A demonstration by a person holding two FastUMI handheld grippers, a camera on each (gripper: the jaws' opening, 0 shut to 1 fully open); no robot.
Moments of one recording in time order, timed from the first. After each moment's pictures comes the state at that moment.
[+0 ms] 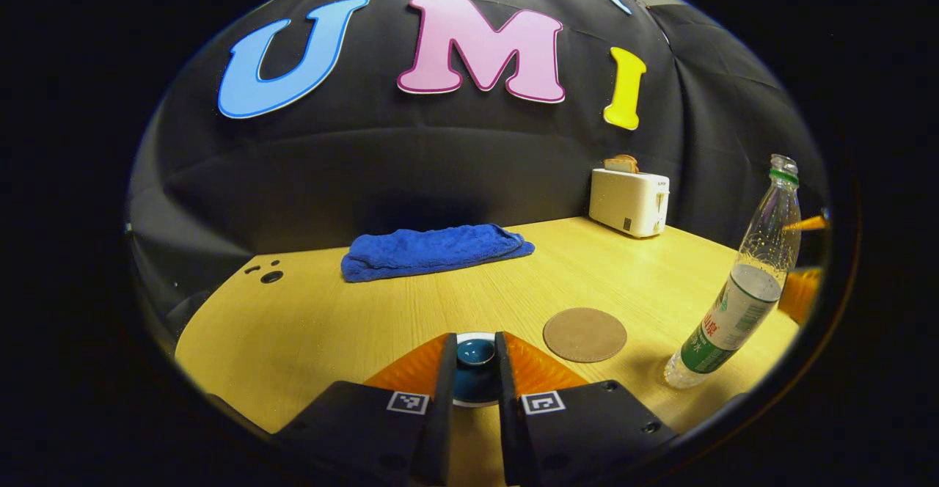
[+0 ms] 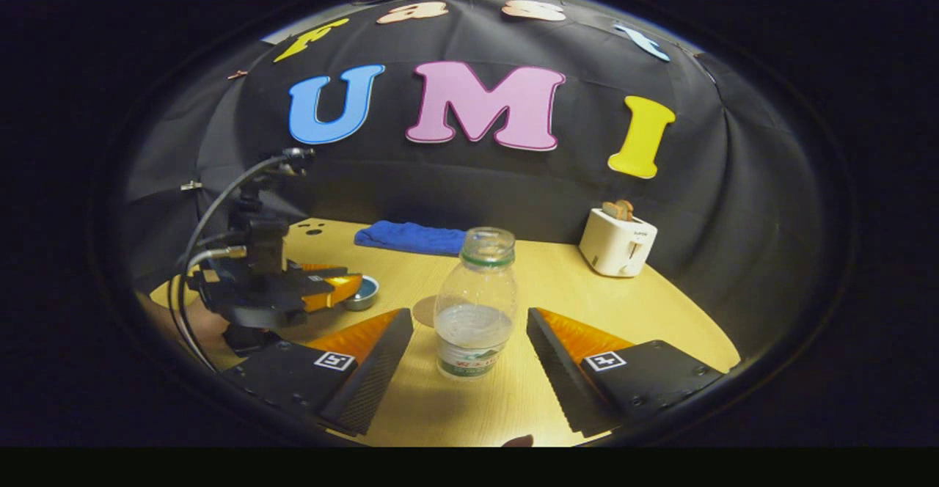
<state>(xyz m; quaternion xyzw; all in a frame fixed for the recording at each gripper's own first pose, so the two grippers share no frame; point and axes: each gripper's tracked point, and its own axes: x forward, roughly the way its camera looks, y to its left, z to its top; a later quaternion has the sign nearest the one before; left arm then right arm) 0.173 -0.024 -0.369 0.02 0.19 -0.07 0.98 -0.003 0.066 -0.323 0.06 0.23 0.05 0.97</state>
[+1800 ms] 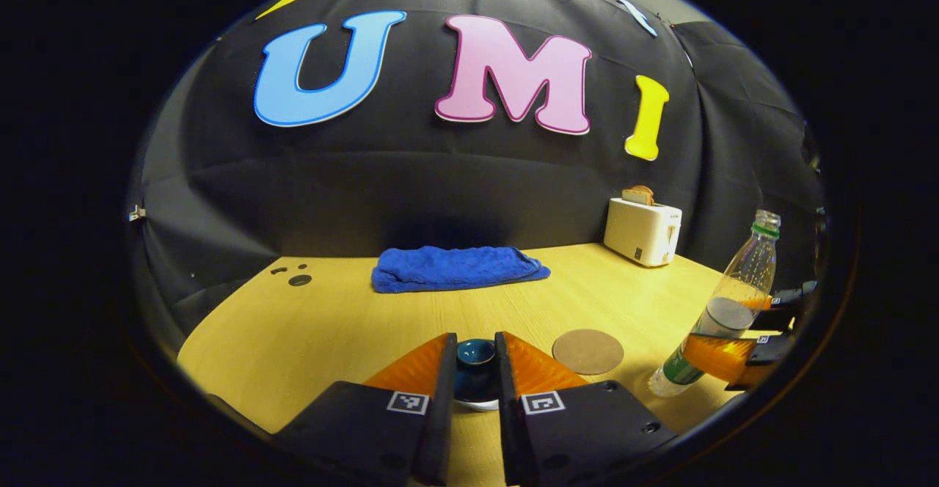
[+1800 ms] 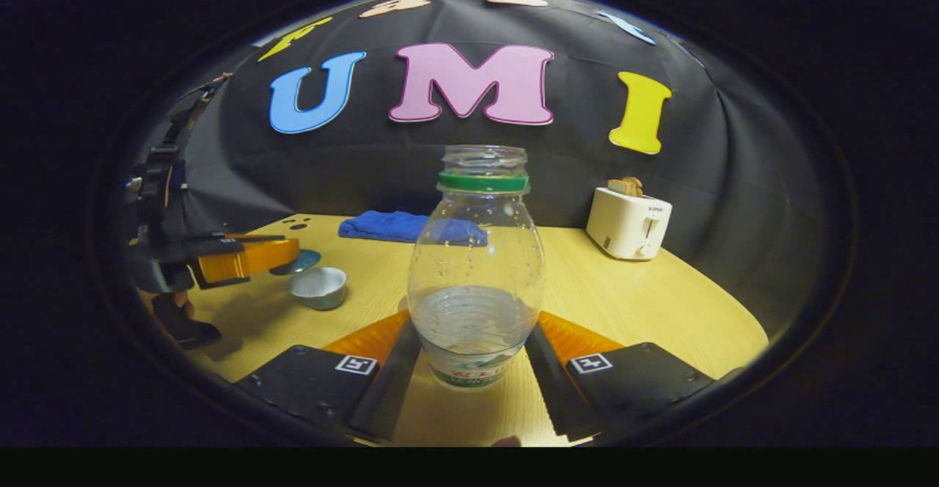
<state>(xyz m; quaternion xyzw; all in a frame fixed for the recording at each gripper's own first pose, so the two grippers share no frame) 0.154 0.003 -0.323 -0.01 0.15 -0.03 0.99 0.032 0.066 -0.371 0.08 0.24 0.04 0.97</state>
